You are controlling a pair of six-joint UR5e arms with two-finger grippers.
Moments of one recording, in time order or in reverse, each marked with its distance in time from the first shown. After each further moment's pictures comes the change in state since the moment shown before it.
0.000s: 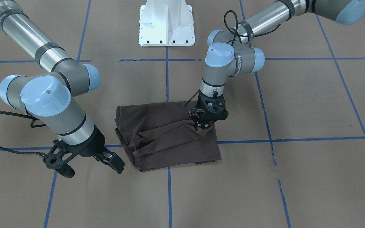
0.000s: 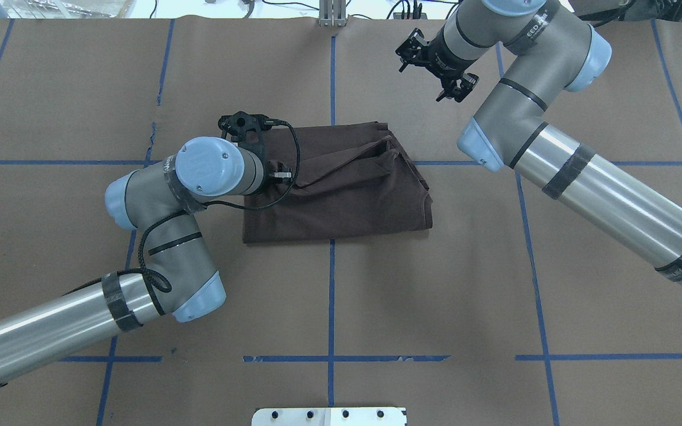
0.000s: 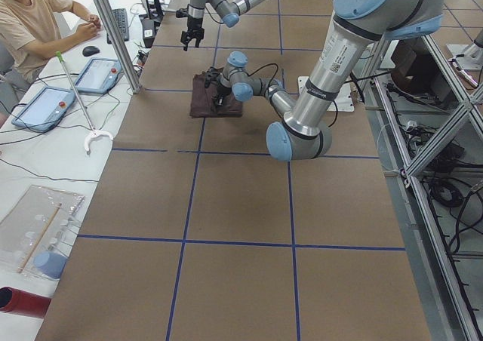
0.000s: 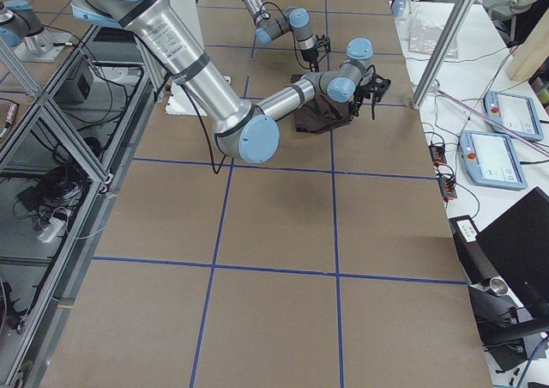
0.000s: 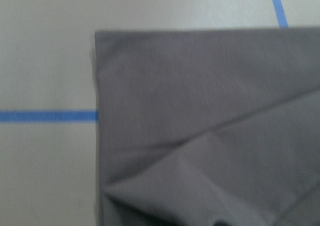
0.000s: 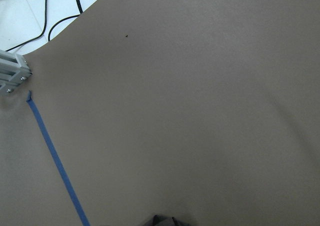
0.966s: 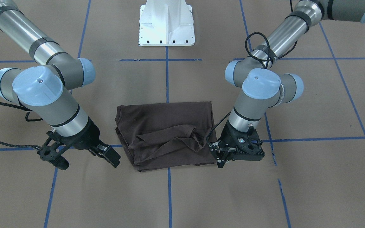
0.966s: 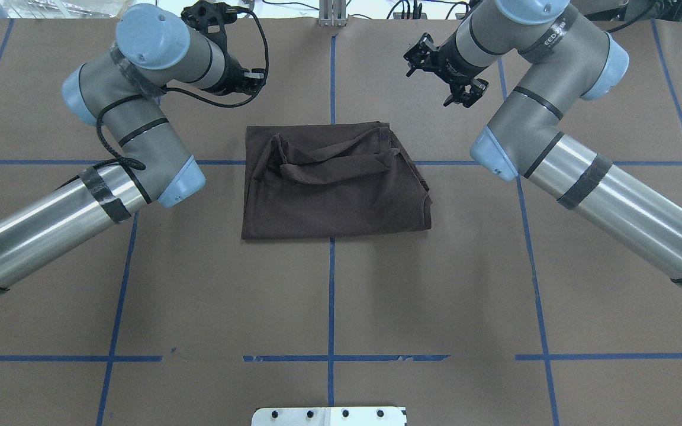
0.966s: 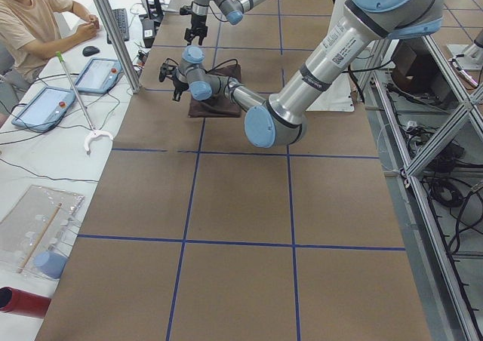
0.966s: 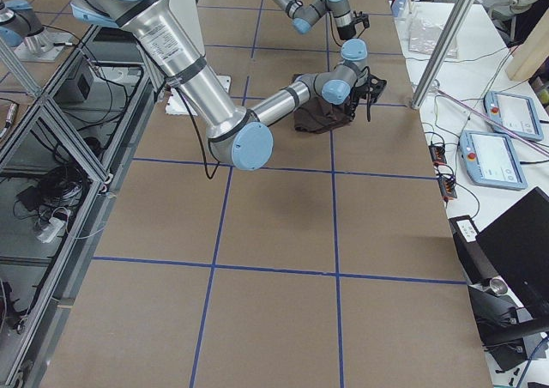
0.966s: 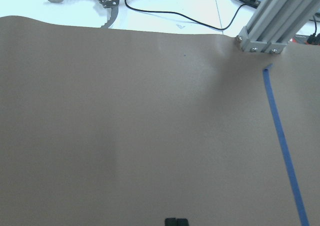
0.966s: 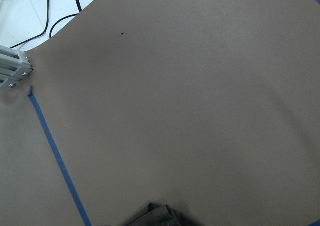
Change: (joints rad) left arm -0.199 -0.050 0.054 -0.067 -0.215 0.077; right arm 0.000 -0.042 0.066 -0.005 0.001 0.001
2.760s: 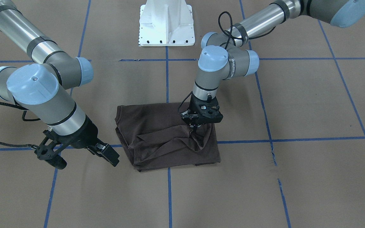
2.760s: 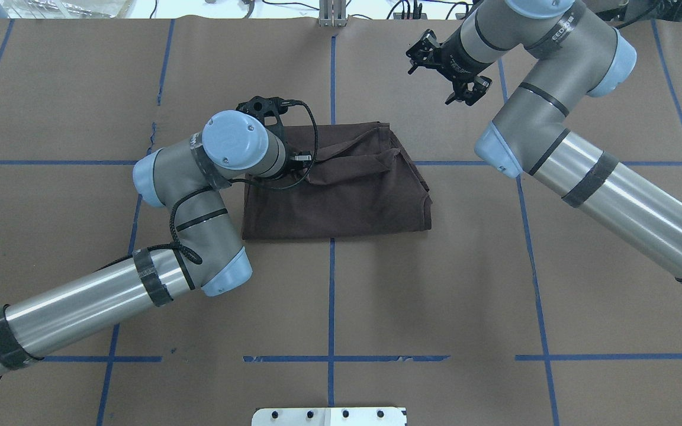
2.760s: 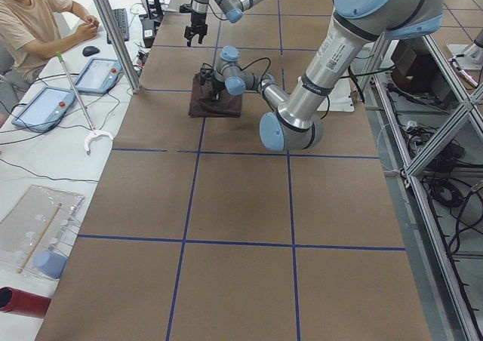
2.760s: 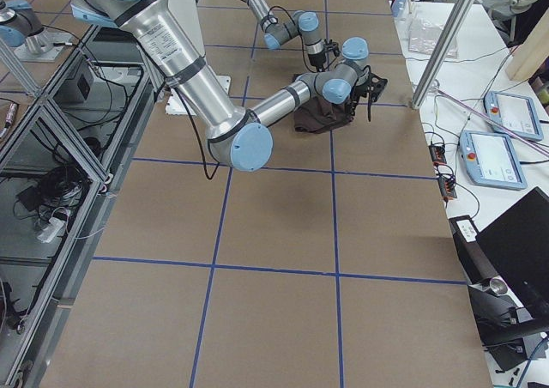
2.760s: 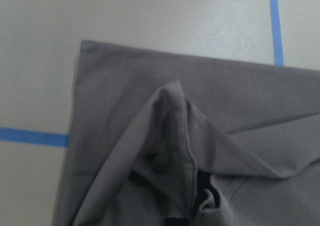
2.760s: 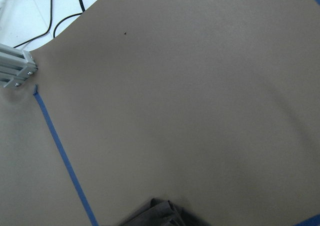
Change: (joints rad) left arm 0.188 -0.042 0.026 0.098 0.145 -0.176; right arm 0.012 -0.007 0.015 -0.002 0.025 0.000
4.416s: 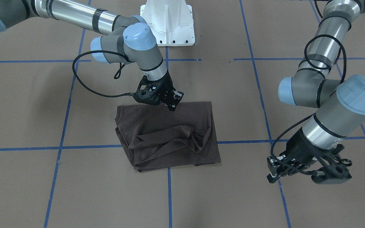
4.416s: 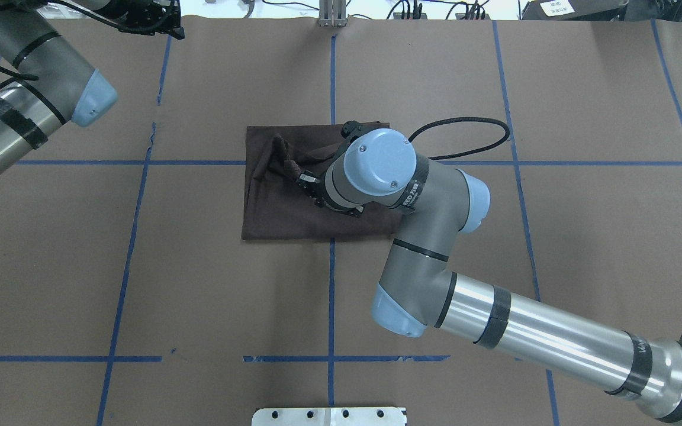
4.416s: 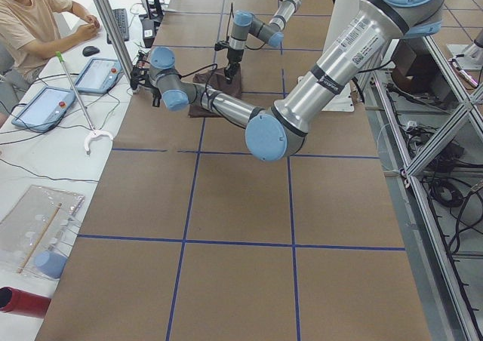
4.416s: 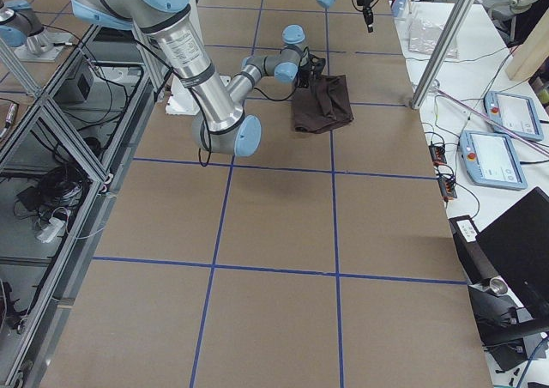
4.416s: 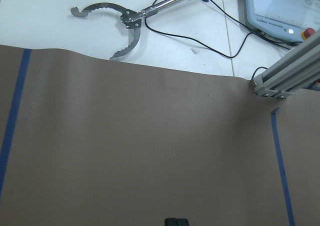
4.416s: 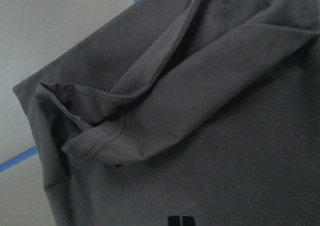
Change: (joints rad) left arm -0.463 0.061 0.091 -0.240 -0.457 0.215; right arm -0.420 0.078 0.085 -0.057 -0.312 0.111
